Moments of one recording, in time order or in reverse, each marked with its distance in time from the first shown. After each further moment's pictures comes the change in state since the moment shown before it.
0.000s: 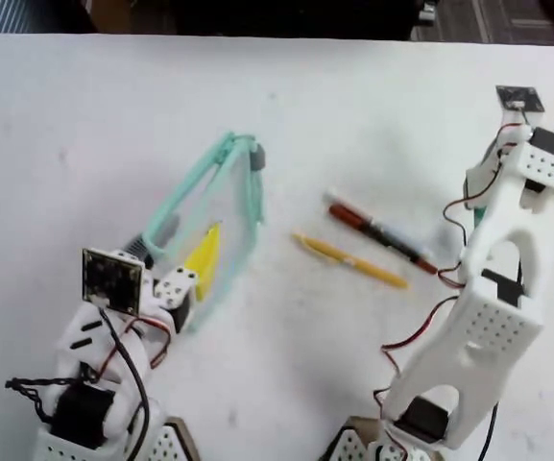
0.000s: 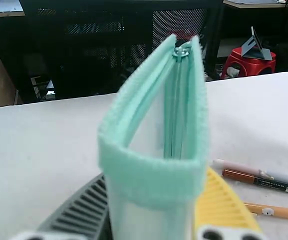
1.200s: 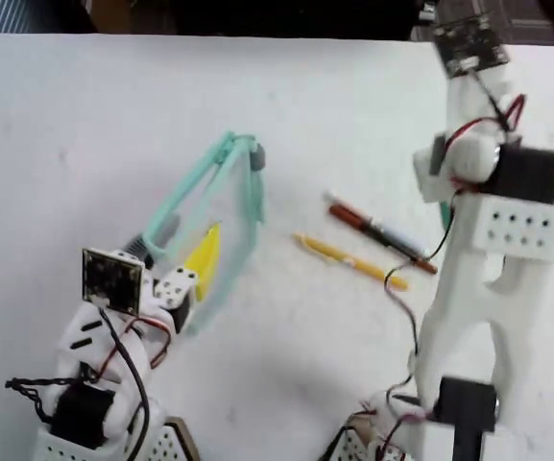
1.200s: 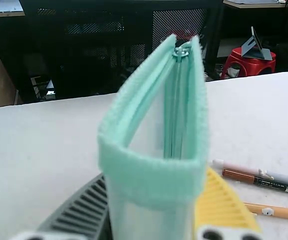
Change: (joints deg) left arm 0.0 0.0 0.0 0.0 0.0; right arm -19.6 -48.4 12.3 15.8 0.0
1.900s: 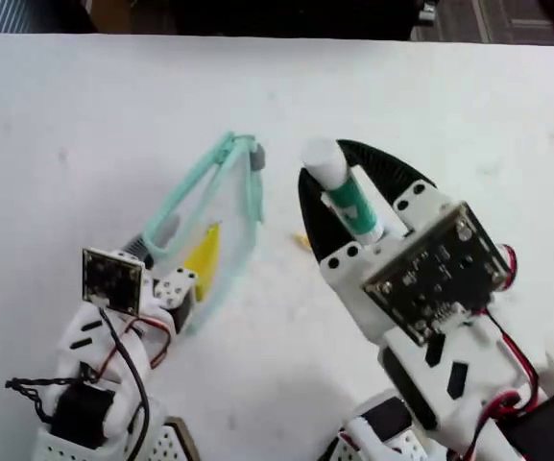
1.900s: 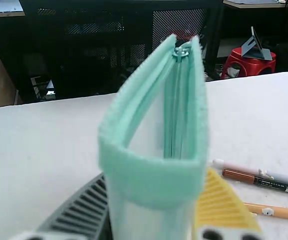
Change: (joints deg) left arm 0.0 0.0 0.0 0.0 0.0; right arm -35.1 -31.3 1.5 -14.8 0.0
